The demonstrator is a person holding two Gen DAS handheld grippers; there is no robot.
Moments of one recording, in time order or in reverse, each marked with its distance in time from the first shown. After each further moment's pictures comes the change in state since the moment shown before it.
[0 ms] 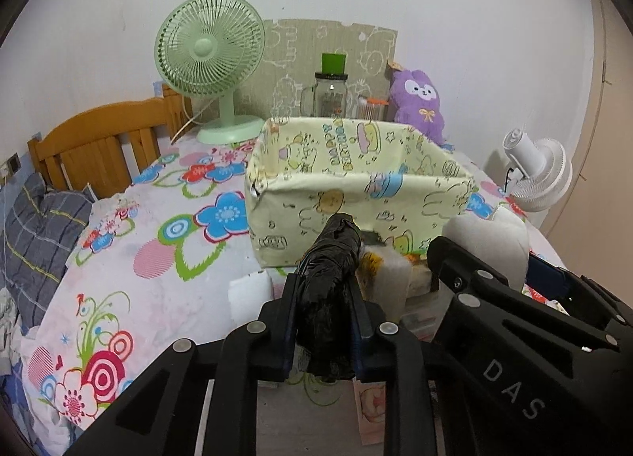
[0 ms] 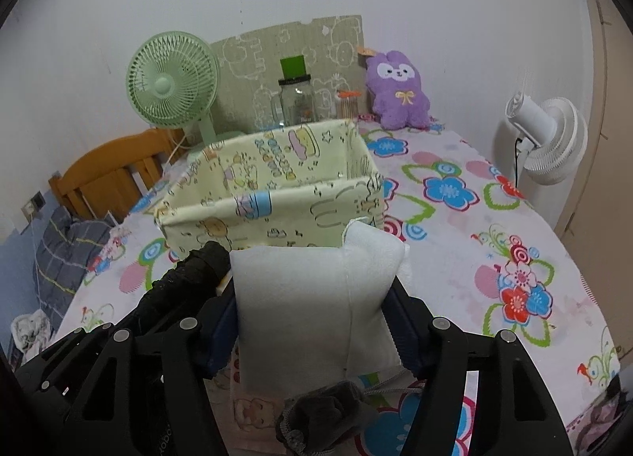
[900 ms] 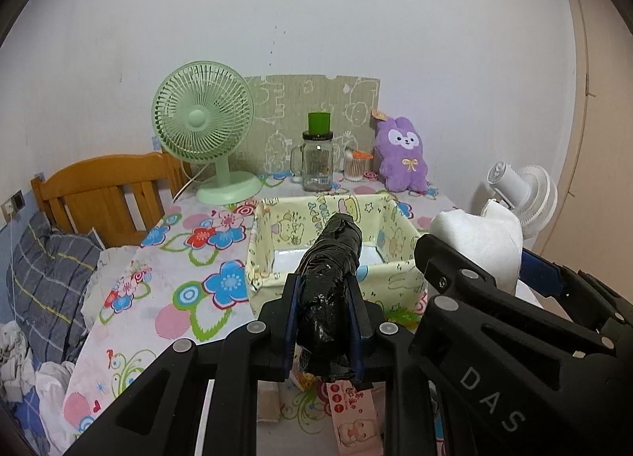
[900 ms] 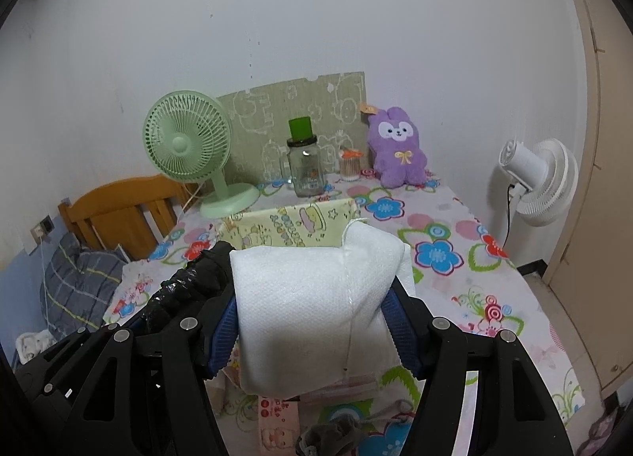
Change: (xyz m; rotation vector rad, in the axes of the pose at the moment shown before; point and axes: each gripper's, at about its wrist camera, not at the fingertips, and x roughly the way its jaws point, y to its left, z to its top) left arm -0.050 -0.015 0.050 0.044 -0.120 -0.003; right arm -0.055 0.009 0.049 -0.012 -0.132 0.005
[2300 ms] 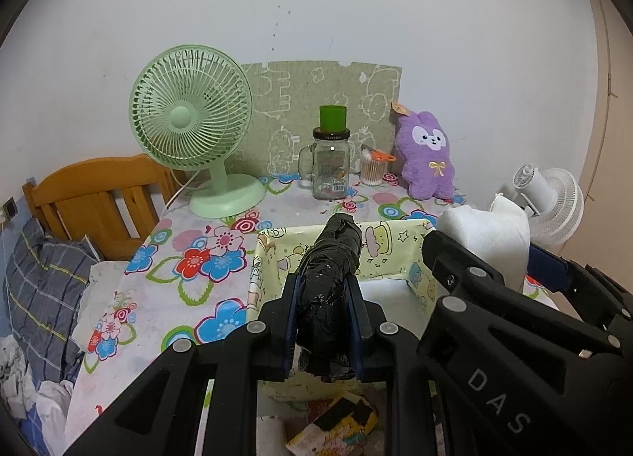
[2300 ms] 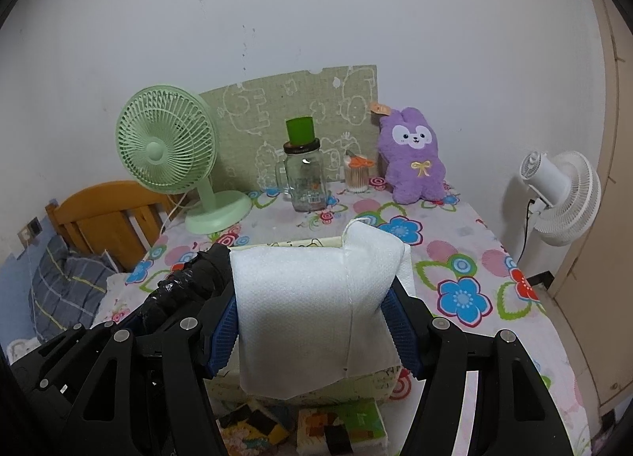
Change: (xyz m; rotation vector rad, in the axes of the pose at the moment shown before) left arm 0.087 0.016 0.046 -0.001 0.050 0.024; right arm 0.093 0.003 0.047 -0.018 0.028 -0.007
